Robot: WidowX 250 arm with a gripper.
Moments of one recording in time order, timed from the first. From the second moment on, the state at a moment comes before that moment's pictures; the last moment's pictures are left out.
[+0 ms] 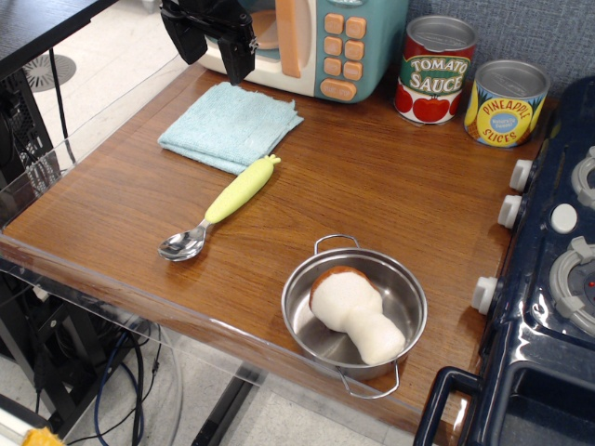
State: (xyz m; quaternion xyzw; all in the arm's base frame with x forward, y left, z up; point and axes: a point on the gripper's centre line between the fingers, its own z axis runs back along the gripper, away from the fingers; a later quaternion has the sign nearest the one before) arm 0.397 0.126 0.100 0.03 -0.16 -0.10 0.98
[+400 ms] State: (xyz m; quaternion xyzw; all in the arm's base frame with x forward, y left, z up) arm 0.394 0.125 0.084 0.02 -0.15 -0.09 0.98
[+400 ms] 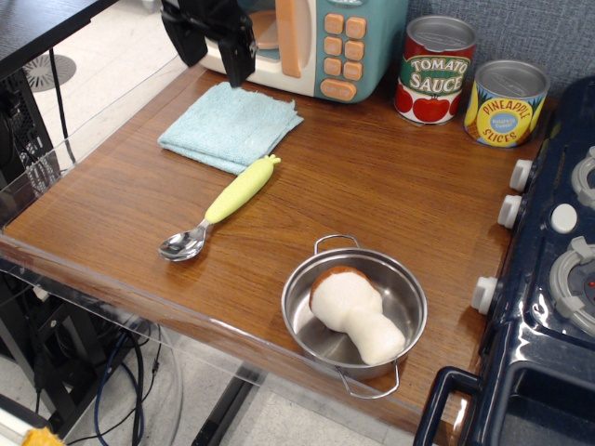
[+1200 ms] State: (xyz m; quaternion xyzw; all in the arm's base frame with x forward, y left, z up) arm 0.346 0.060 0.058 0.03 -0.08 -0.13 0.99
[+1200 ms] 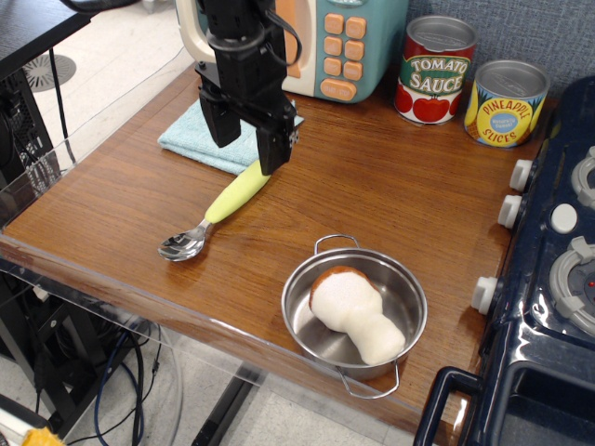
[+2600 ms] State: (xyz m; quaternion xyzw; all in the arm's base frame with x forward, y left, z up) arm 0.338 0.055 0.013 0.01 -0.02 -0.13 0.99
